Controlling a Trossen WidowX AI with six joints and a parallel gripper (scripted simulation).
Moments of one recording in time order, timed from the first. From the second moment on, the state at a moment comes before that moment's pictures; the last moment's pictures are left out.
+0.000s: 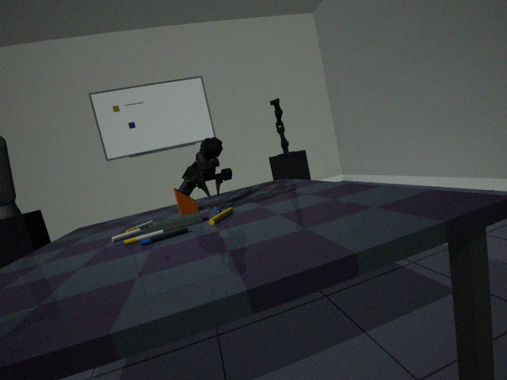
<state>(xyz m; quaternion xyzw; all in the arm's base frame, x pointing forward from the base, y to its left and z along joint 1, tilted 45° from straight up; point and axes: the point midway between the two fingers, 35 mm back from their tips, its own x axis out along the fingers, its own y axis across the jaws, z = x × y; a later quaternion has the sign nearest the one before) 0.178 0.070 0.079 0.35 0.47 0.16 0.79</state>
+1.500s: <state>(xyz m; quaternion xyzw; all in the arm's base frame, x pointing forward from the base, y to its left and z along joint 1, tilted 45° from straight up) 0.177 0.094 0.055 0.35 0.47 0.16 0.79</state>
